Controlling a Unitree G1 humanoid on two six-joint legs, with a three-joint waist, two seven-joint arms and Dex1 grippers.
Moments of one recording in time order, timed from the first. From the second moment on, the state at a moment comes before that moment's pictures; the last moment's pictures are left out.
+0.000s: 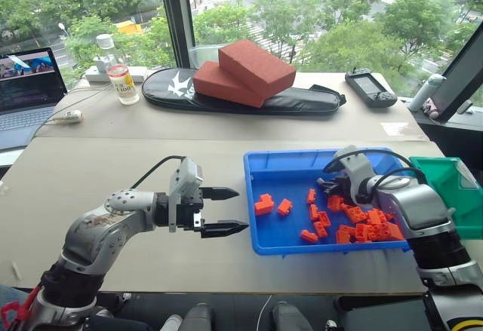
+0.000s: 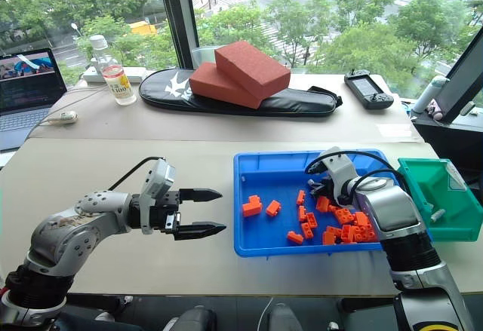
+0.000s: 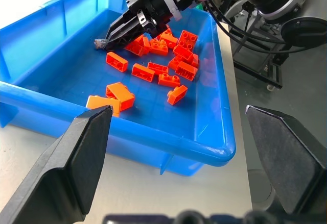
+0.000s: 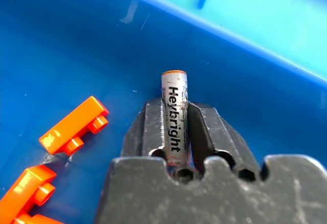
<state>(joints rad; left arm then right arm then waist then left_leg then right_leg) -0.35 0.67 -0.06 -0.40 -0.71 0.75 -0.99 -0.56 -0.70 0.11 -0.03 0.24 1.02 0.55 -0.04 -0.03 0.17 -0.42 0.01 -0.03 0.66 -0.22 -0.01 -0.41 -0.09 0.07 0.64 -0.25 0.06</state>
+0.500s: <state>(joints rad) -0.34 0.68 -0.05 -0.40 -0.71 0.75 -0.99 -0.60 -0.84 -0.22 -0.14 0.24 1.10 0.44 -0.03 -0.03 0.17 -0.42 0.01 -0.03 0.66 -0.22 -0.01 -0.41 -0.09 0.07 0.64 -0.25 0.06</state>
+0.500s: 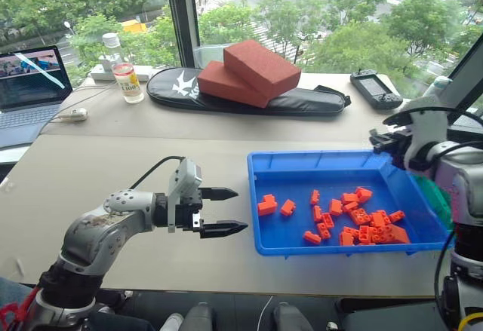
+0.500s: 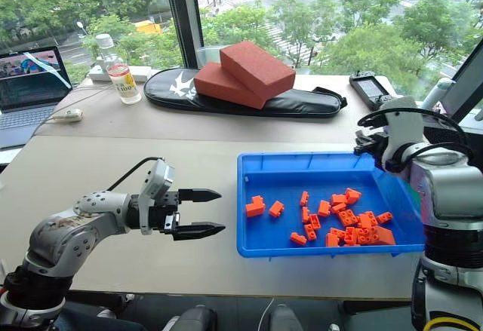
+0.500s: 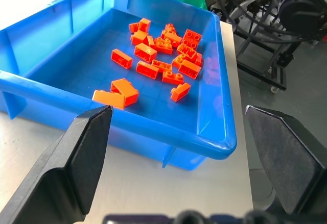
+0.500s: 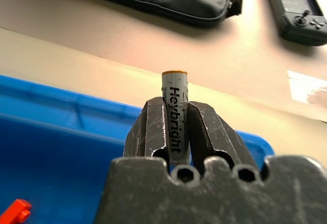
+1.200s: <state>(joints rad) -0.37 0.67 -0.06 -0.39 -0.71 0.75 -1.00 -0.50 -0.97 -0.26 -0.03 0.09 1.06 0.33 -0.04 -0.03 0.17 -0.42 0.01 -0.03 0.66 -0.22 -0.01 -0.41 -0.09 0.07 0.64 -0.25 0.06</state>
